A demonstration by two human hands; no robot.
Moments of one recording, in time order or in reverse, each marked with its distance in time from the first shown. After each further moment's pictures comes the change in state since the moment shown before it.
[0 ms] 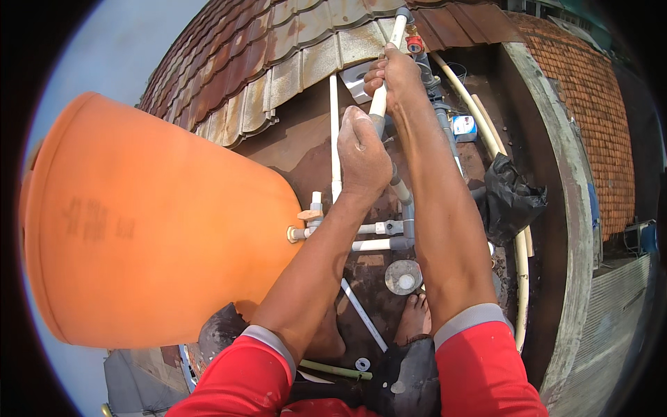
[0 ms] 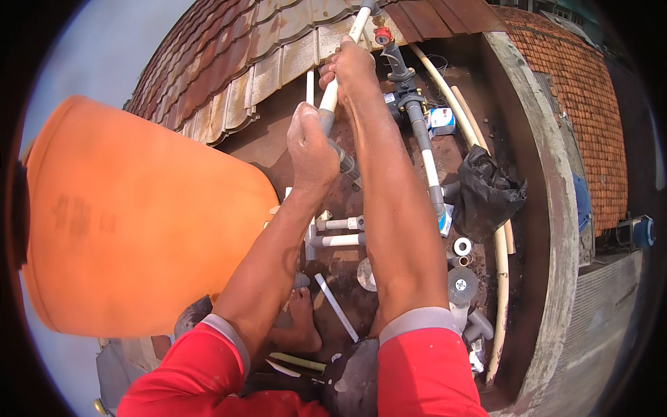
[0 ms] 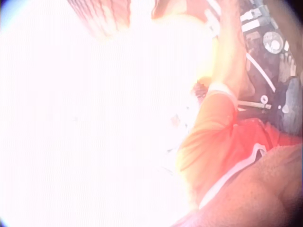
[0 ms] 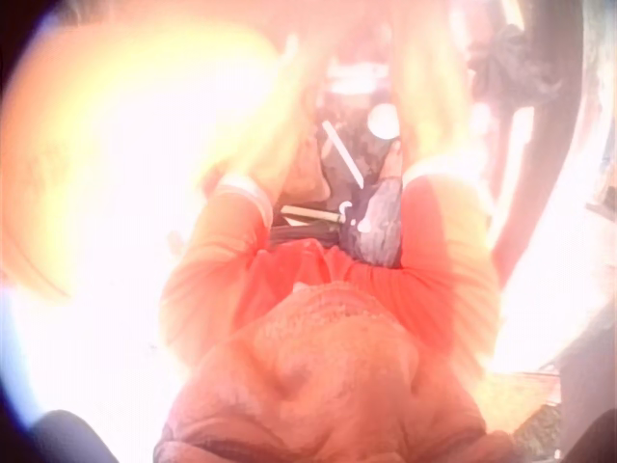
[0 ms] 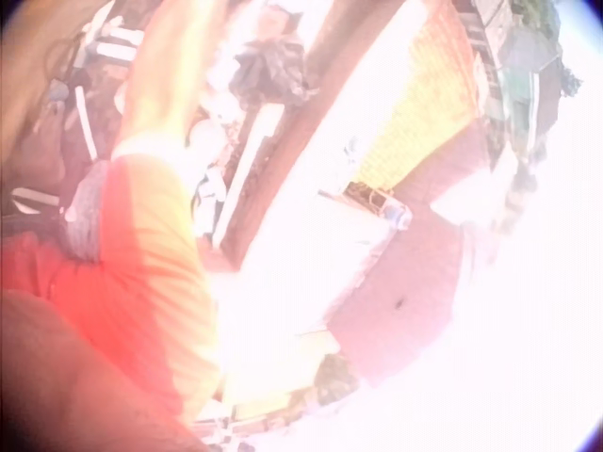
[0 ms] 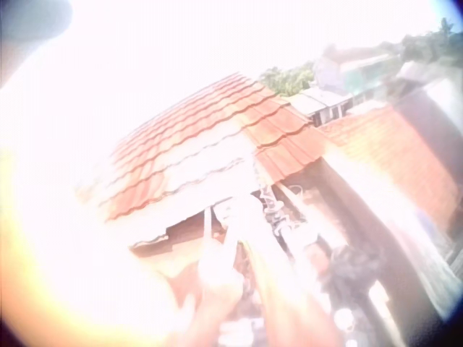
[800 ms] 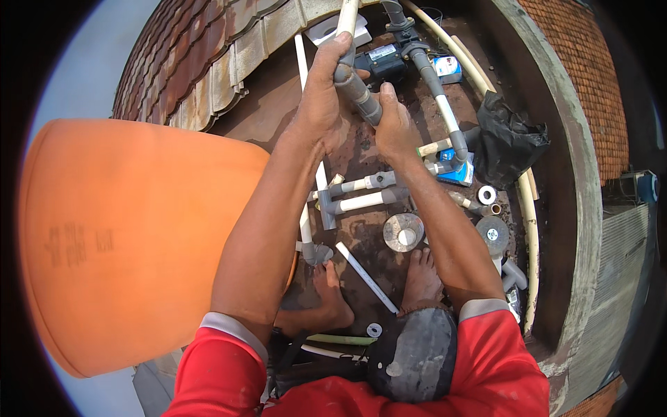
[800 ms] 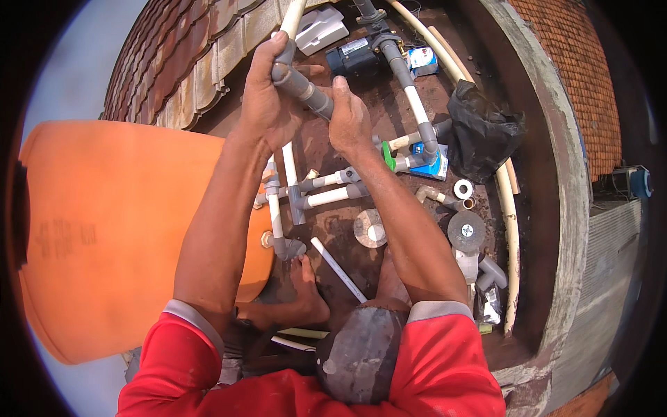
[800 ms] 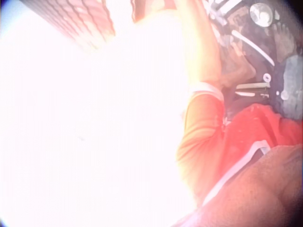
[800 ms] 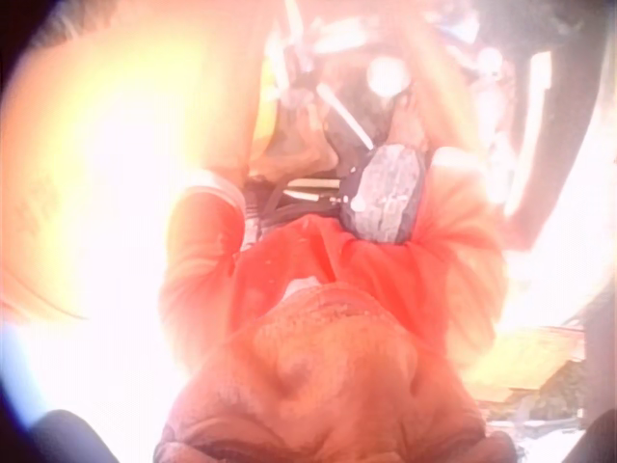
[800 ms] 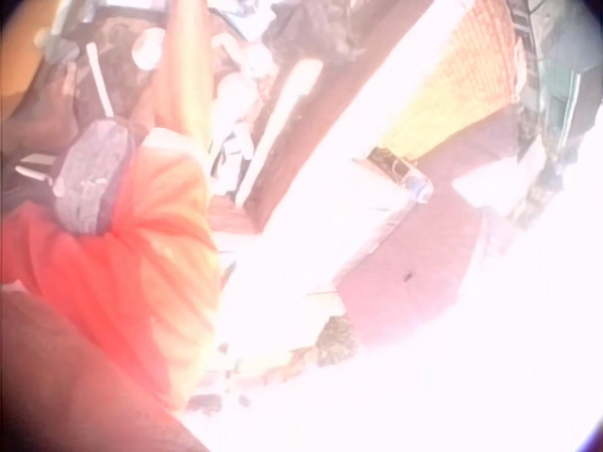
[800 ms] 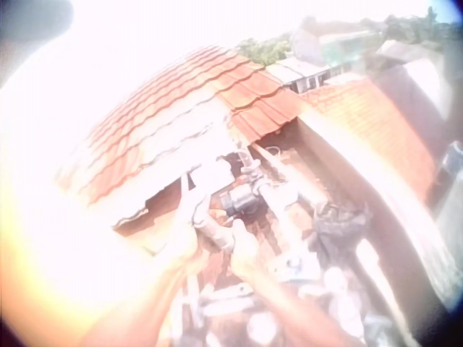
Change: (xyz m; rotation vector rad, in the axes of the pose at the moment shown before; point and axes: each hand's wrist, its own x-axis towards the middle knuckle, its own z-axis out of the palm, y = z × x) left_hand 0.019 0.000 -0.020 -0.569 -0.442 -0.697; right_hand -0.110 0.103 -0.143 -0.869 0.063 -0.375
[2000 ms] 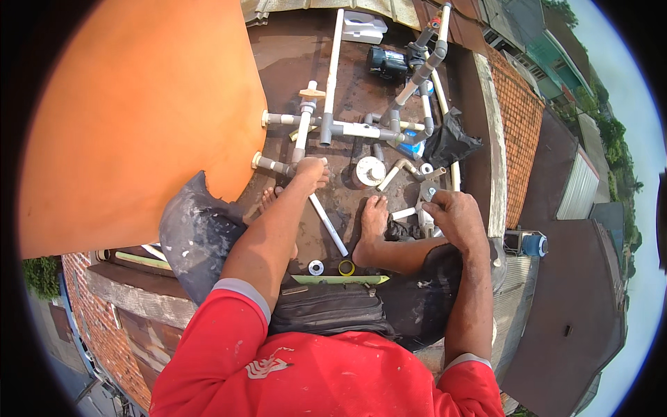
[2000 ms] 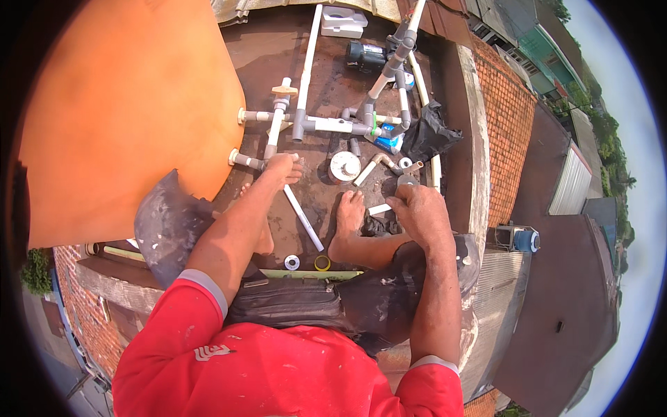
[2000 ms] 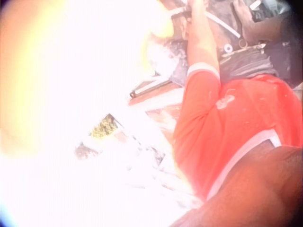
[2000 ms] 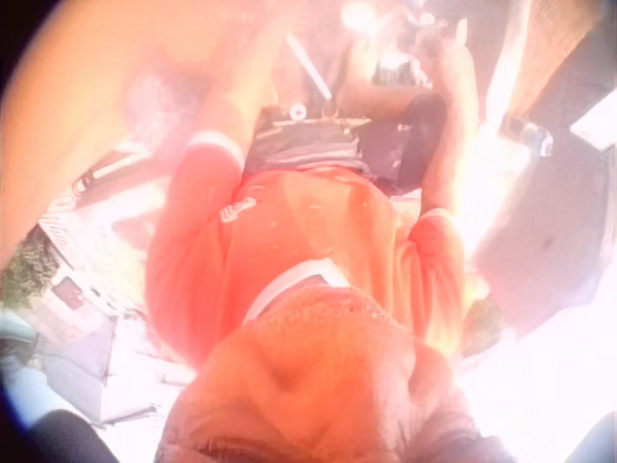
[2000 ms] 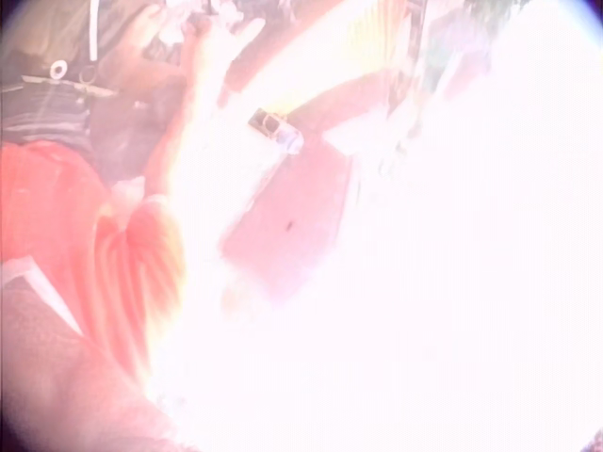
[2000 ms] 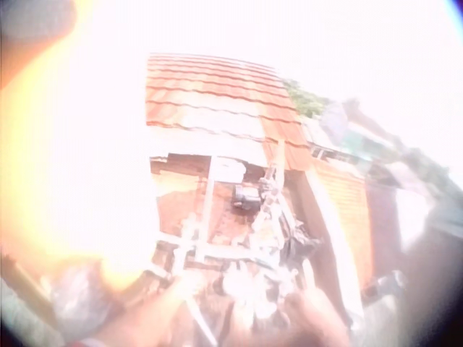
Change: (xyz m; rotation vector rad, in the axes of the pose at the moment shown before) left_hand -0.222 -0.274 -0.163 -0.052 0.270 -0.676; right_hand -0.321 -0.207 -0.029 -1.433 -0.370 0.162
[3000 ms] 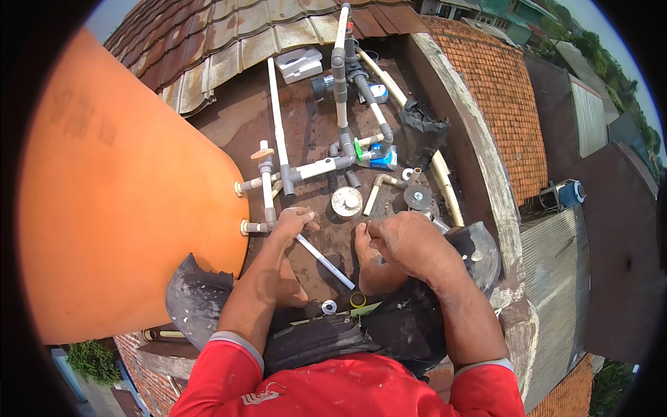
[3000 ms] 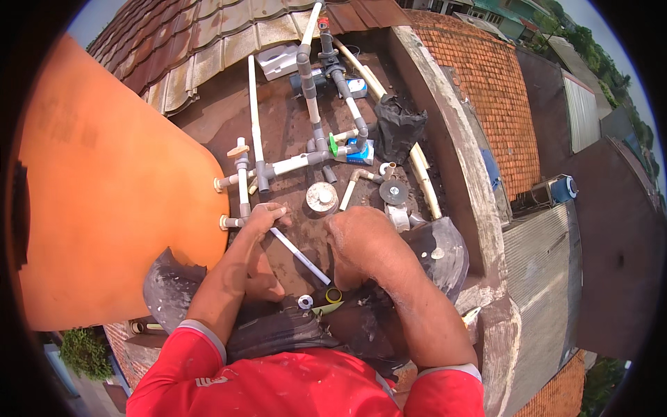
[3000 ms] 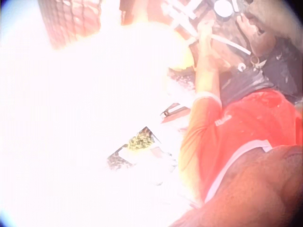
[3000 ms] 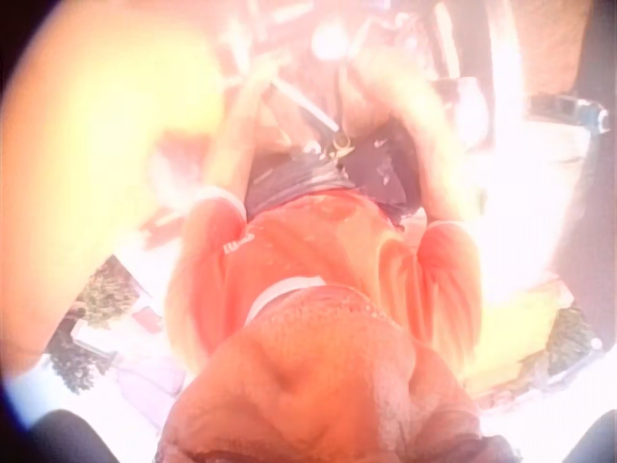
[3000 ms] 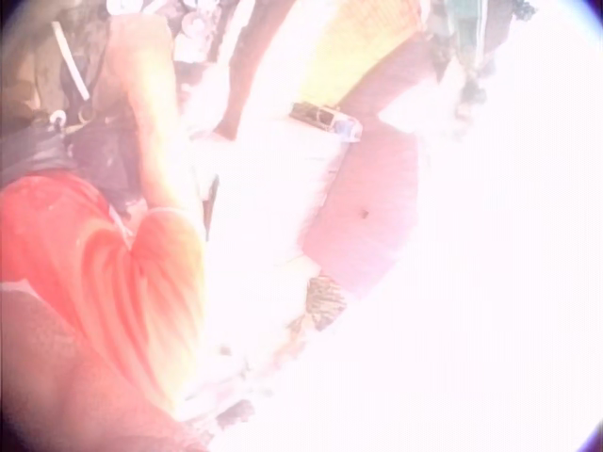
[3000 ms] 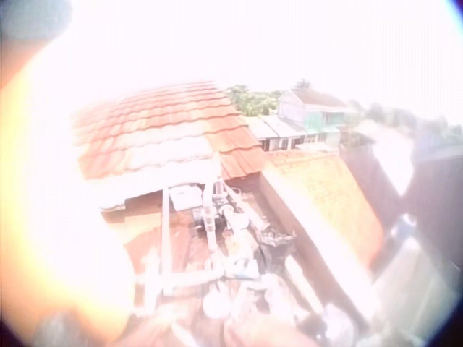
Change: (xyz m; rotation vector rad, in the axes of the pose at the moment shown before) left_hand -0.033 0.015 0.007 0.305 -0.276 0.346; right_hand -0.019 0.013 -0.007 0.018 -0.075 -0.299
